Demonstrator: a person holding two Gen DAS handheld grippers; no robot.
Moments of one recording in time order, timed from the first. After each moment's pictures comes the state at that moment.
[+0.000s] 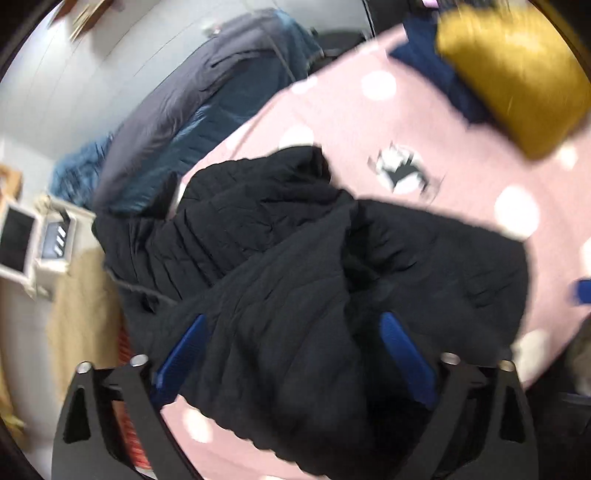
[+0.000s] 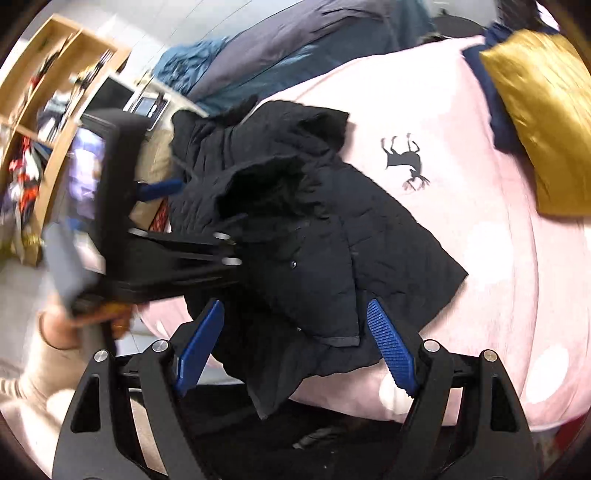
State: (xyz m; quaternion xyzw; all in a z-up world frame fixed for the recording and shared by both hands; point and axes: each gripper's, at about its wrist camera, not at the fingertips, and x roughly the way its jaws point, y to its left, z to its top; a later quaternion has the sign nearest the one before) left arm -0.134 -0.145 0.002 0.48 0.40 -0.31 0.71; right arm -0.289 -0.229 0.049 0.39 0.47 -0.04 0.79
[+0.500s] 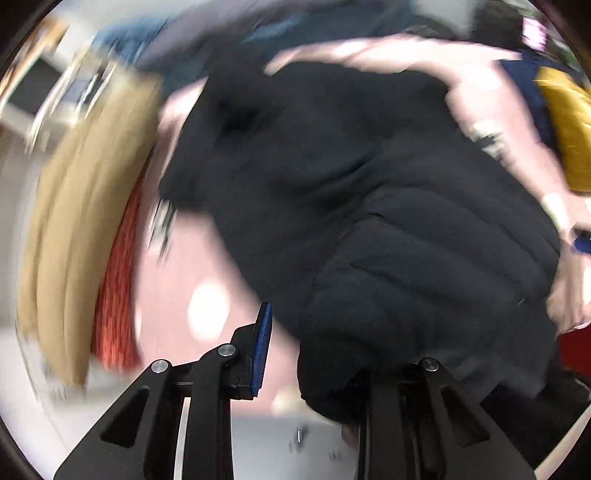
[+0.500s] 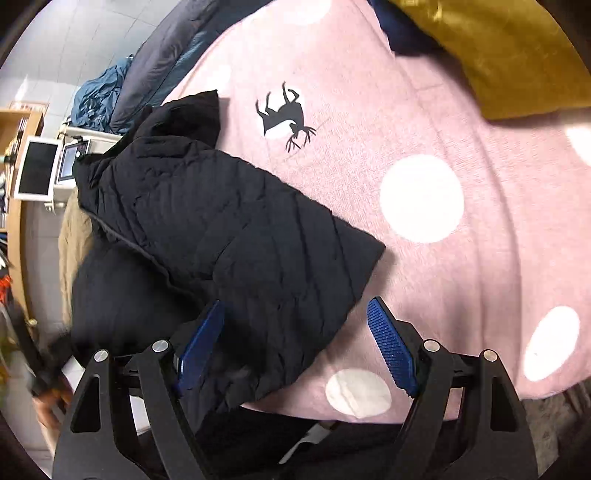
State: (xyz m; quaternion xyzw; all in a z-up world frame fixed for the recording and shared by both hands) left arm -0.047 0.071 0.012 0.33 0.58 -0.19 0.72; right arm -0.299 -0.314 -0.057 0.50 0.52 -0.12 0.68
